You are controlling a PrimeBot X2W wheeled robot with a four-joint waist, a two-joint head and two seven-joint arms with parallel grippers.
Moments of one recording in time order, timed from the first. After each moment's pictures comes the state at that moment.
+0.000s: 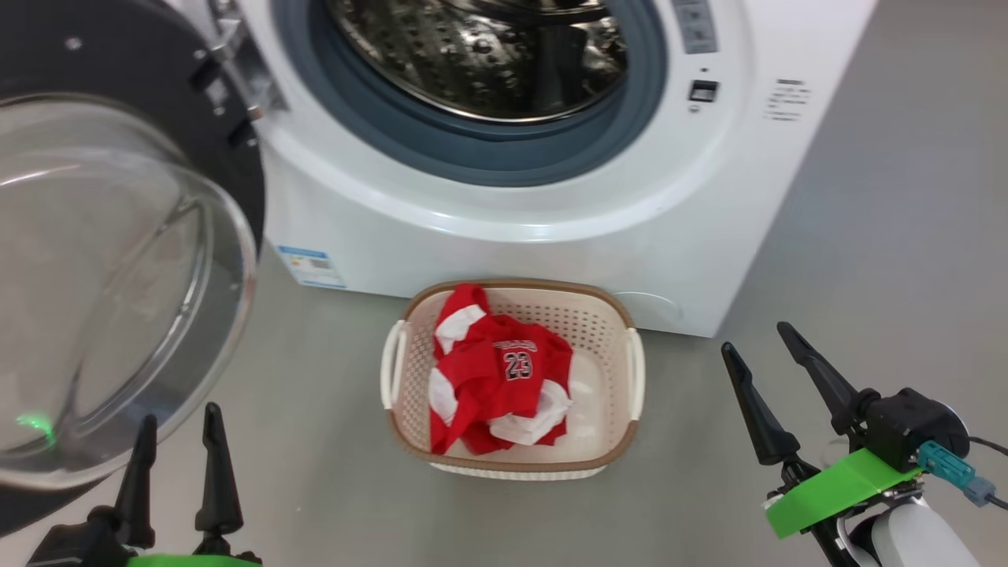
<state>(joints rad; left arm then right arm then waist) 0.00 0.03 0.04 0.09 -0.31 -0.06 -0.25 -0.16 -0.24 0.16 0.15 0.29 0.13 -0.26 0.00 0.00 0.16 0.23</state>
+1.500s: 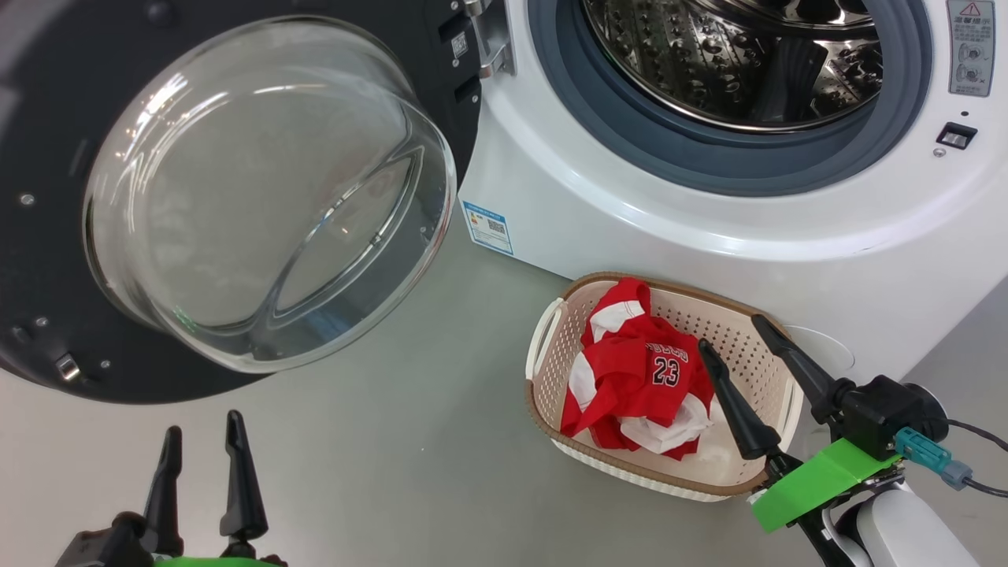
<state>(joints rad) 0.02 0.03 -0.04 0.07 -0.40 0.03 -0.25 -0.21 -0.27 0.25 0.18 0.31 0.13 -0.26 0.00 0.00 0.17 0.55</state>
